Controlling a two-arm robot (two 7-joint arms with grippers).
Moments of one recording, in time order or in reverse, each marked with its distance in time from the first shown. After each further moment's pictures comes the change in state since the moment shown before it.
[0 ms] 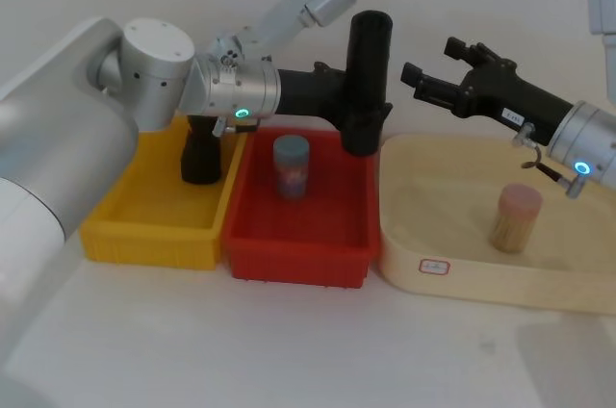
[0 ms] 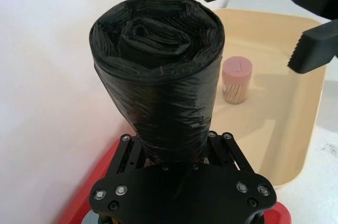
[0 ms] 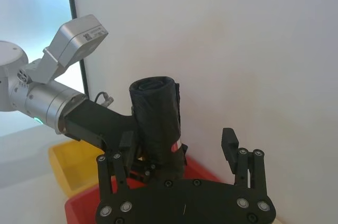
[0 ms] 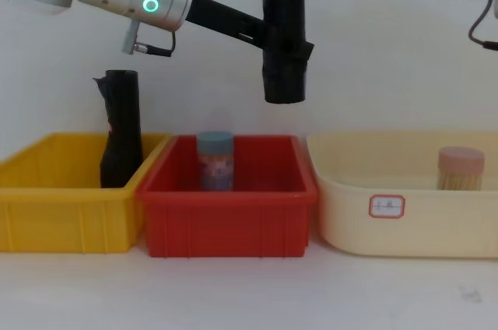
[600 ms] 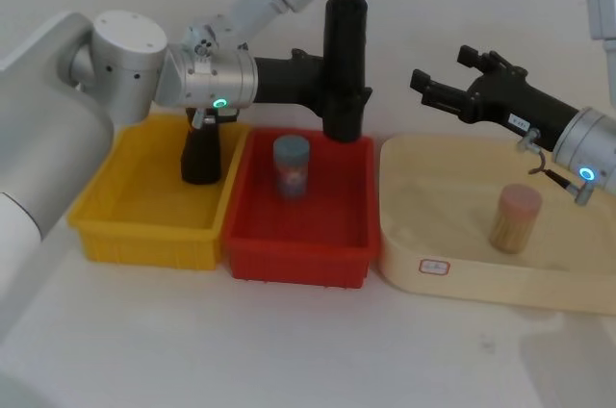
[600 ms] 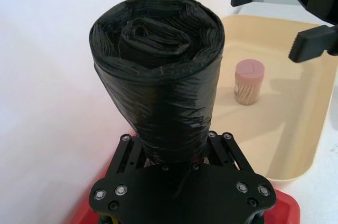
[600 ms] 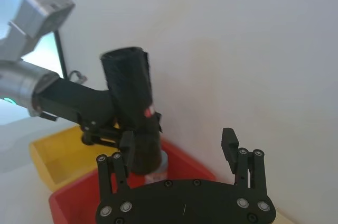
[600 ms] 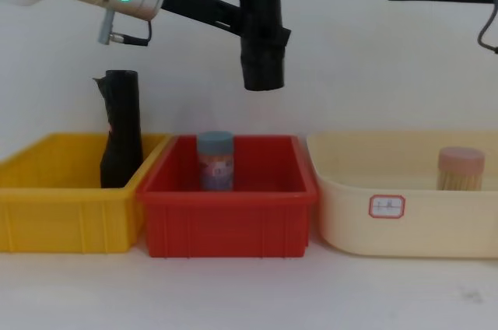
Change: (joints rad) left arm 0.019 0.037 -0.044 -0.044 -0.004 0.014 0.009; right arm -0.036 0.007 0.016 -0.058 -0.039 0.046 -0.072
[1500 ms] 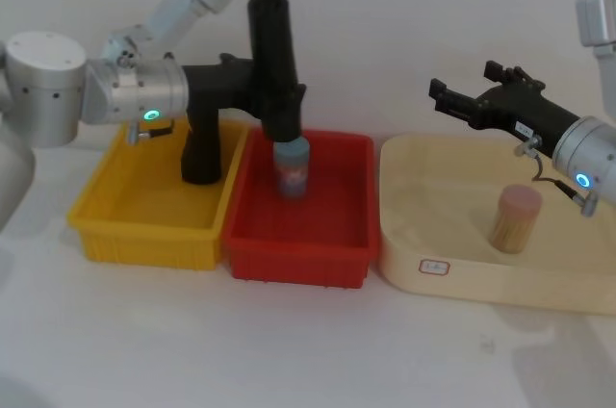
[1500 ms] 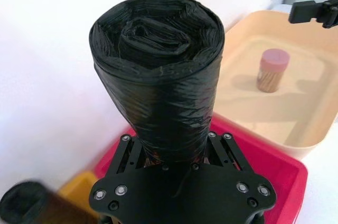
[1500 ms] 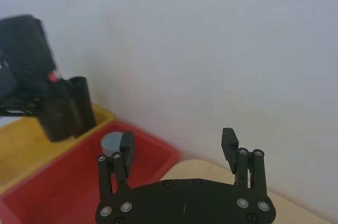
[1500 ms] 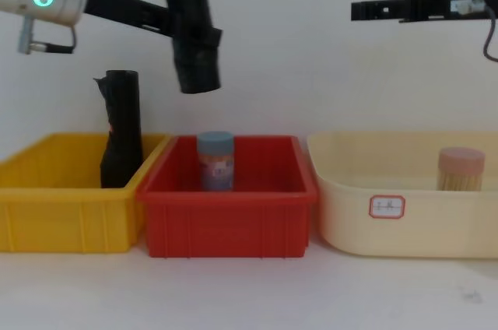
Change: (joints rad) left arm 0.157 0.137 -0.128 -0.221 -0.040 0.107 0.070; right arm -0.055 -0.021 0.024 -0.089 -0.095 0.118 -0.213
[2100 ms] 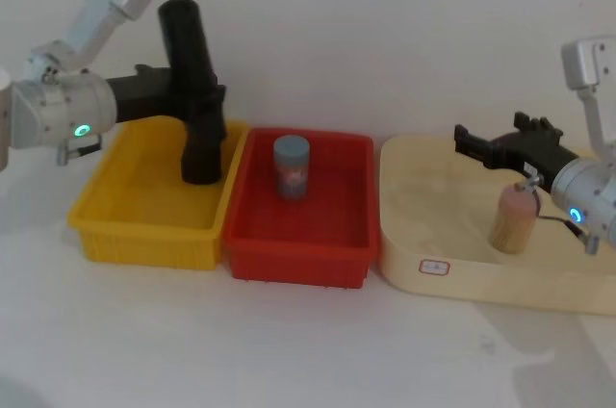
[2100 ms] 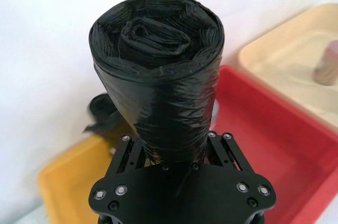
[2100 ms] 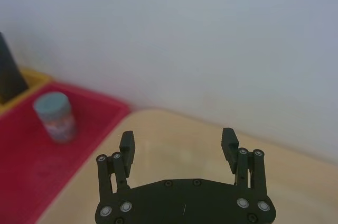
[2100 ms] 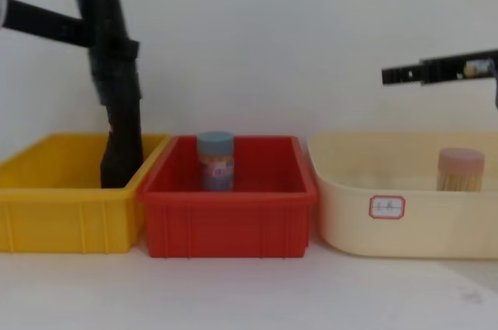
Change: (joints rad) left arm 0.157 0.091 -0.147 -0.161 -0.025 0.125 0.168; right arm -0.067 -0.024 0.004 -0.011 -0.095 0.102 -0.213
